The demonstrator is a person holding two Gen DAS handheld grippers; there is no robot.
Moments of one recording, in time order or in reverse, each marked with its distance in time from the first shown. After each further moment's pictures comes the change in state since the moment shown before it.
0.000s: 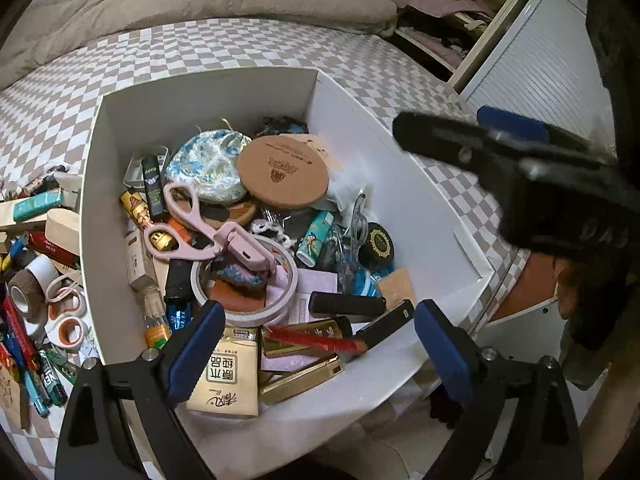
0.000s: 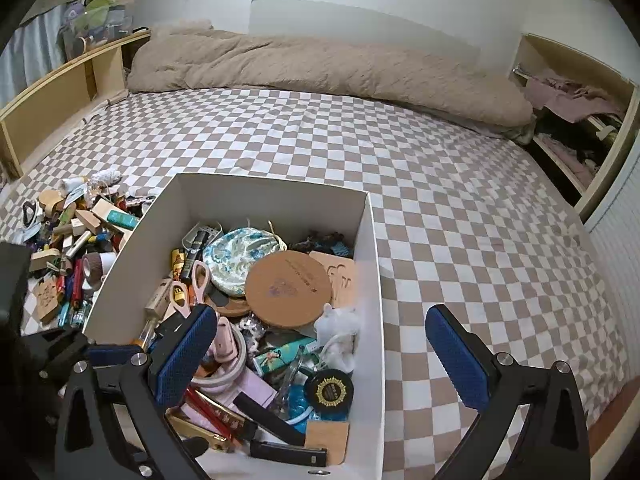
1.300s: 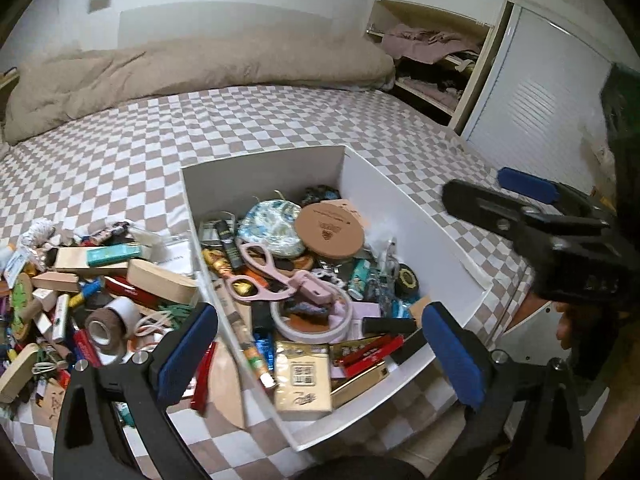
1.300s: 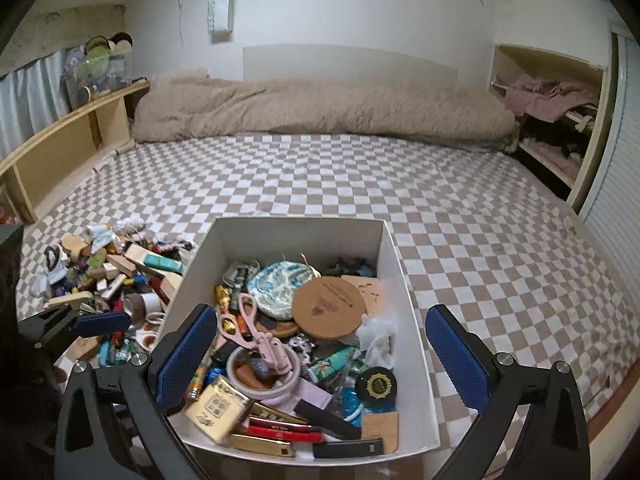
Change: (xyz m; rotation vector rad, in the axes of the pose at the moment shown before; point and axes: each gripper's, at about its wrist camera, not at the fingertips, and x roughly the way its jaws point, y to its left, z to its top) left arm -0.080 0.035 -0.012 0.070 -0.227 0.084; right arm -0.058 0.037 -0.013 0.122 -0.167 0.024
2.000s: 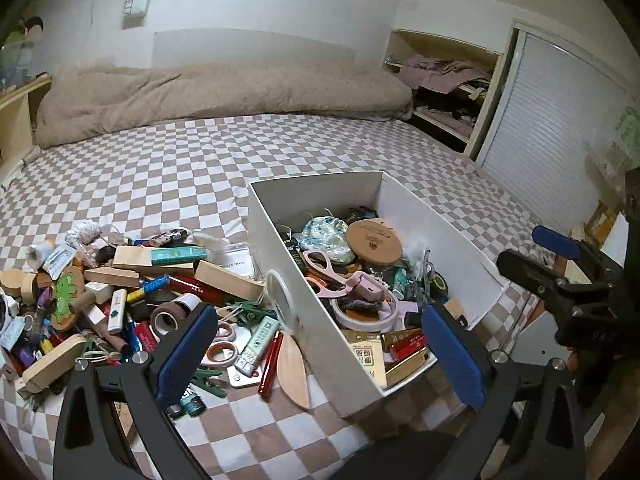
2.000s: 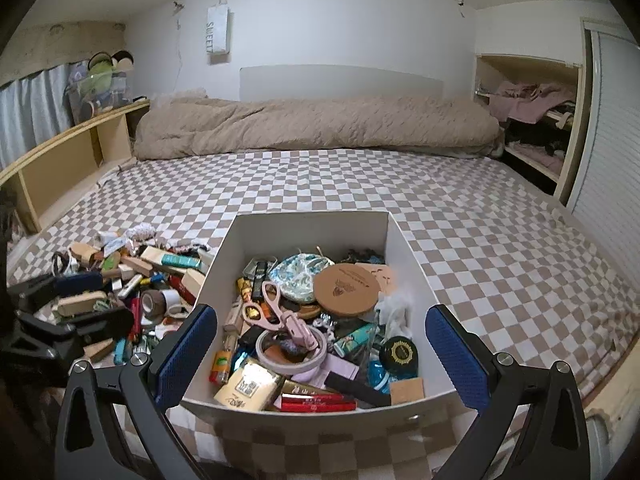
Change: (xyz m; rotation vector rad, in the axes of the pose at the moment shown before) left arm -0.053 0.047 -0.029 -0.003 -0.113 0.042; right arm -0.031 0.036 -0.047 0.031 -0.072 -0.038
